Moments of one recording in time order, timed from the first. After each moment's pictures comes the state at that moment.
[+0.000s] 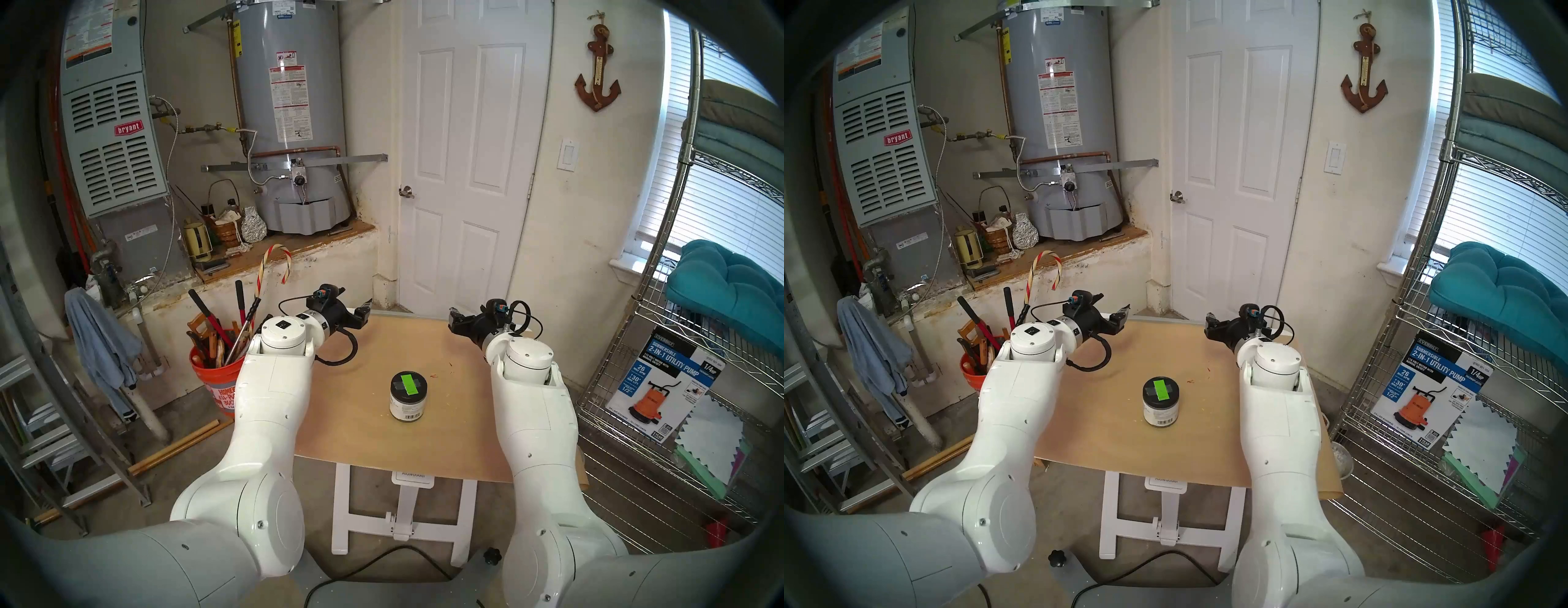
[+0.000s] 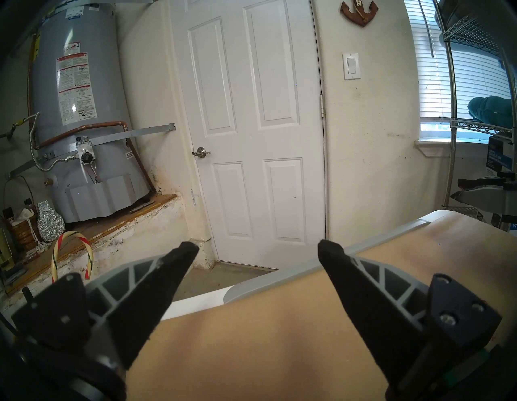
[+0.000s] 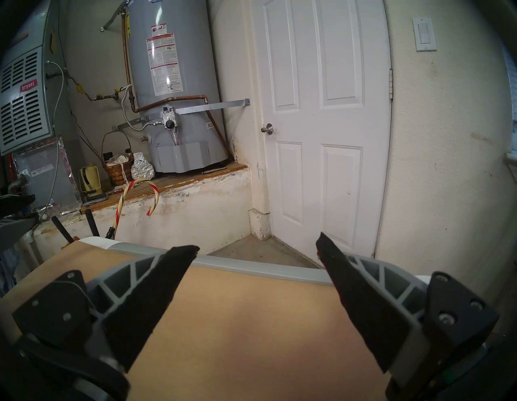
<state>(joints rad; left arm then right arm) 0.96 -1.66 -1.83 -0.94 0.38 -0.01 -0.60 -1.14 -1.71 1.81 -1.21 -0.22 0.21 0.33</state>
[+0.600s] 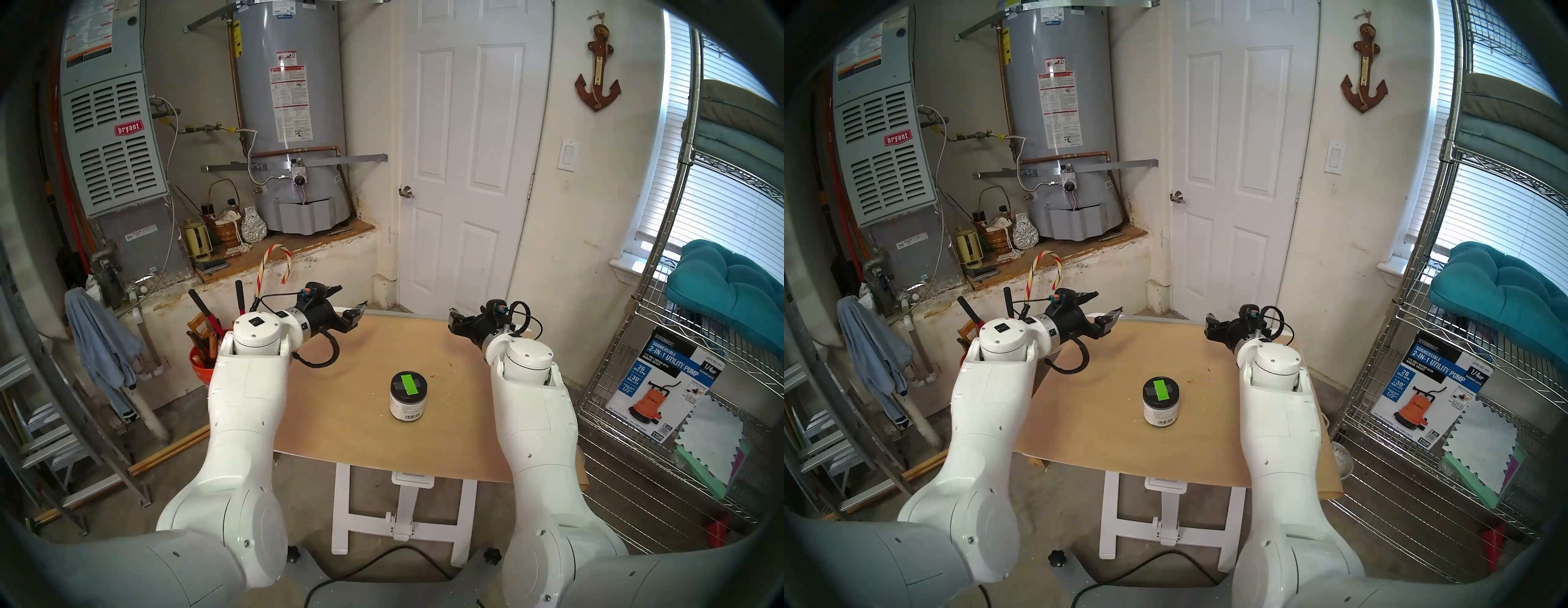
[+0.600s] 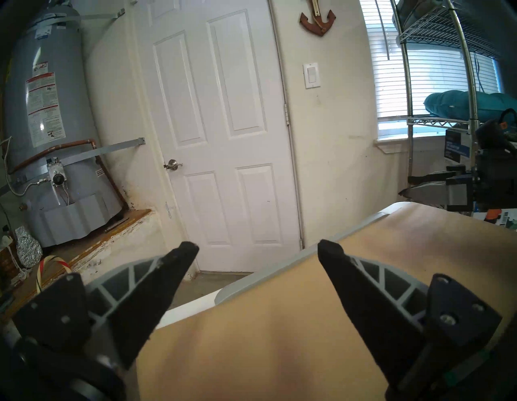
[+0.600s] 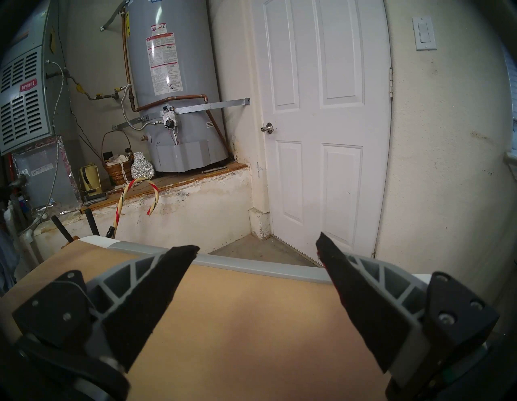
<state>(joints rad) 1.04 -1.58 -1.85 -1.13 0.34 0.04 -0.87 -1.14 -1.71 1.81 -1.20 -0.22 0.21 0.33</state>
